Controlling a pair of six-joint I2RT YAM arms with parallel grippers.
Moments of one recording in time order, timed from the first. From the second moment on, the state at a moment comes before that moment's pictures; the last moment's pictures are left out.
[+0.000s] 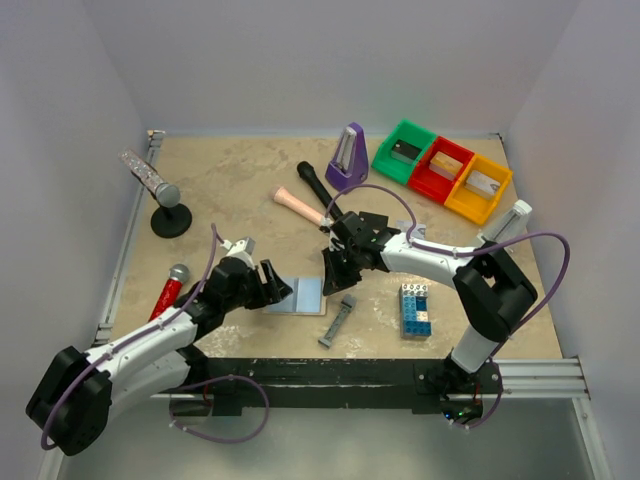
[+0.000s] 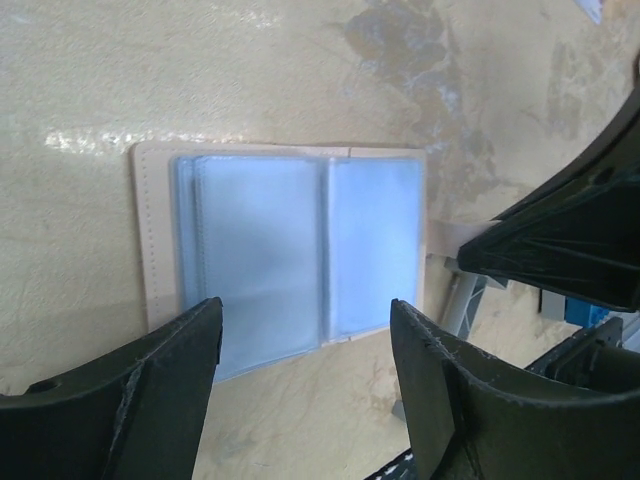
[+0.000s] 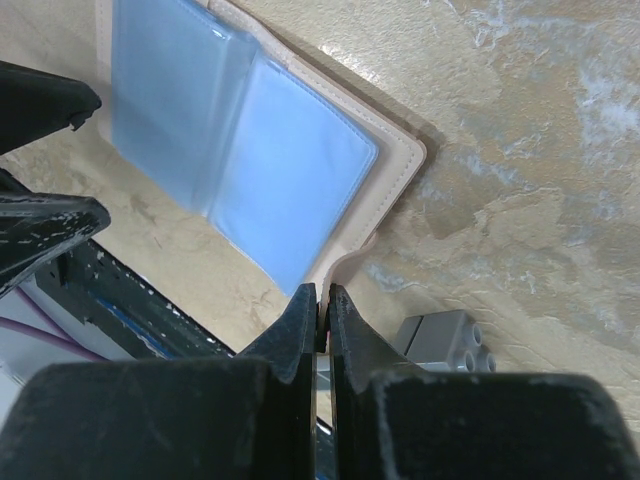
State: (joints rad) left arm -0.61 0.92 0.30 -0.02 0.06 -0.83; right arm 0.77 1.68 1.03 -0.42 -0.31 0.52
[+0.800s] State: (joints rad) left arm -0.61 0.99 0.29 0.01 0.07 -0.83; right arm 0.77 1.68 1.03 -0.41 -0.34 0.52
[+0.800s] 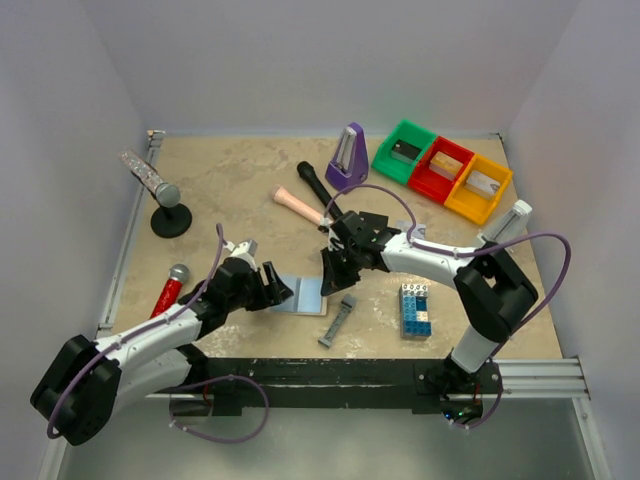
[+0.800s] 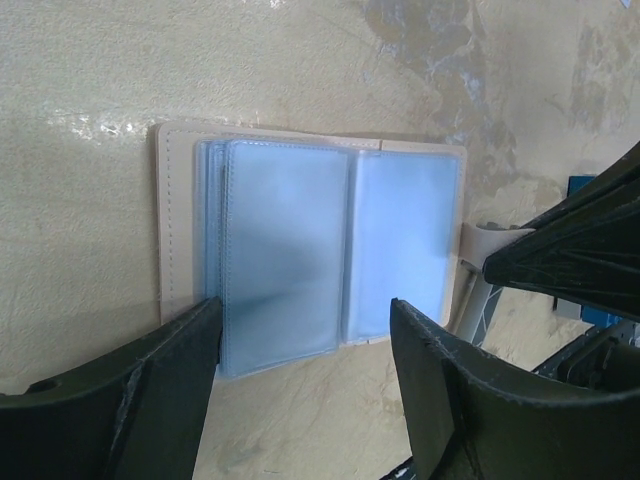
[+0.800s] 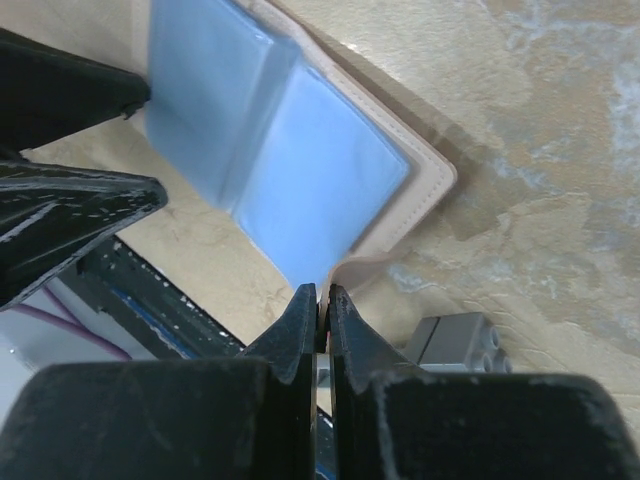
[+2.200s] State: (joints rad) left arm -0.61 1.10 0.27 0.39 0.39 -0.83; right arm 0.77 1.65 1.04 -0.35 -0.49 0.52
